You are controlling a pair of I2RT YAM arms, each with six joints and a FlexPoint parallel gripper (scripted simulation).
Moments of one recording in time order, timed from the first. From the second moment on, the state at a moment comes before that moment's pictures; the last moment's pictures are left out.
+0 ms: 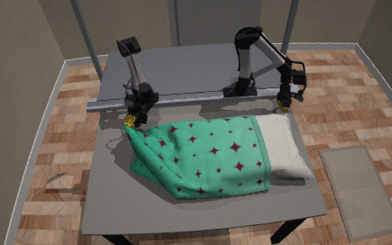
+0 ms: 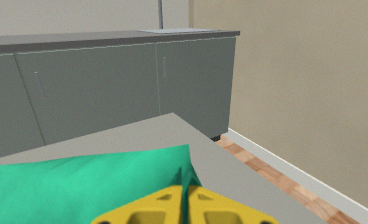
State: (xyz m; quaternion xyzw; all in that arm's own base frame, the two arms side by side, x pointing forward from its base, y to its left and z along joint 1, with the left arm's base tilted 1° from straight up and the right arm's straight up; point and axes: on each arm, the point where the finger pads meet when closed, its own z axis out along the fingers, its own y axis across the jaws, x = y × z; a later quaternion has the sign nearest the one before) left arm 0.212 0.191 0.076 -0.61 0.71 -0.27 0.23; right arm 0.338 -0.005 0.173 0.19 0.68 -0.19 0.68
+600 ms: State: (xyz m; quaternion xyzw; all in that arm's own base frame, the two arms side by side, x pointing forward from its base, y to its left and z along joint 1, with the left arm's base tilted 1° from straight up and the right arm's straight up) left arm 0.228 0.190 0.056 -0.61 0.71 -0.27 0.23; right arm 0.338 -0.005 0.173 0.19 0.68 -0.19 0.68
